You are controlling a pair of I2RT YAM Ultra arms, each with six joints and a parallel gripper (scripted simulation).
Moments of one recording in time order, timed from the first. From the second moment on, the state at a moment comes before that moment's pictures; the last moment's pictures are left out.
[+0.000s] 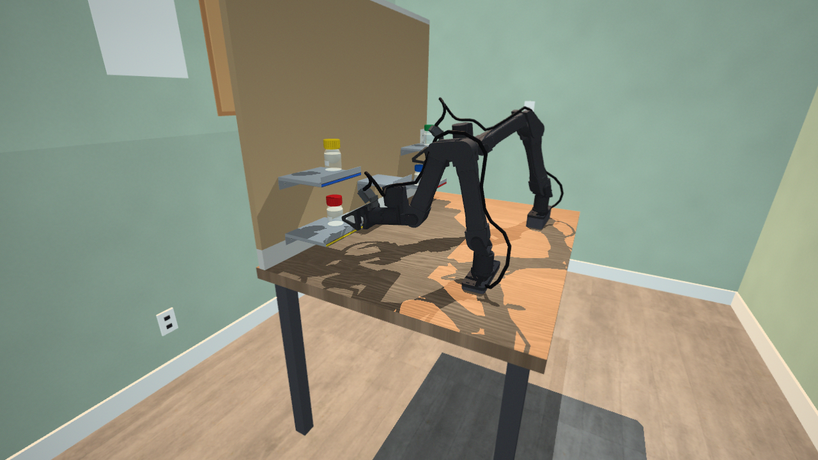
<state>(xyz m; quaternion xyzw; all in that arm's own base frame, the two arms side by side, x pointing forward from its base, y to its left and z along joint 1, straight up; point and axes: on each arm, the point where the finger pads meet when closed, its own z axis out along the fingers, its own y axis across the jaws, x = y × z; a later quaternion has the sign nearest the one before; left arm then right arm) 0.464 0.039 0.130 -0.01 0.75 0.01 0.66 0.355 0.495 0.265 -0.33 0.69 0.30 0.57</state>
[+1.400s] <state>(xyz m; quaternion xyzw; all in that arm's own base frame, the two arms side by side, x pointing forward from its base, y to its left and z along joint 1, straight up) 0.499 0.038 0.138 -0.01 0.75 0.01 0.66 0.356 0.500 0.258 -0.33 0.69 0.30 0.56</state>
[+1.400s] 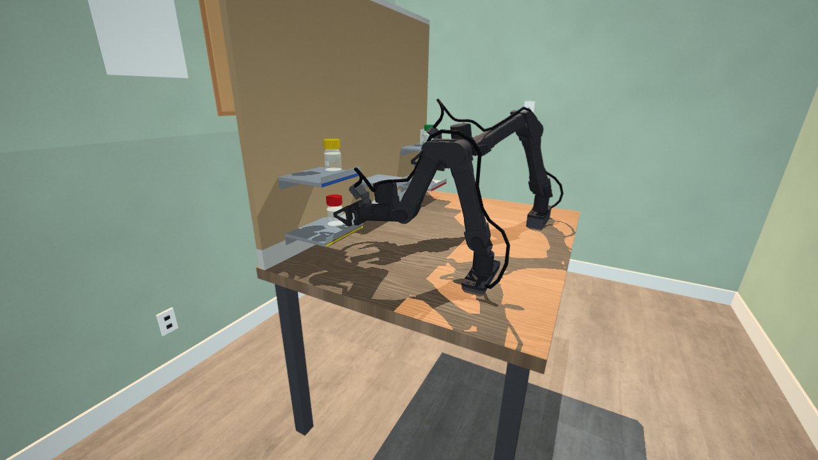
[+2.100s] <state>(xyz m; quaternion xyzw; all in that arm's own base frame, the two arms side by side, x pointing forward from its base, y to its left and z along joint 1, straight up) 0.516 0.039 0.135 -0.01 0.75 0.01 0.66 0.356 0.500 0.258 -0.33 0.69 0.30 0.56</state>
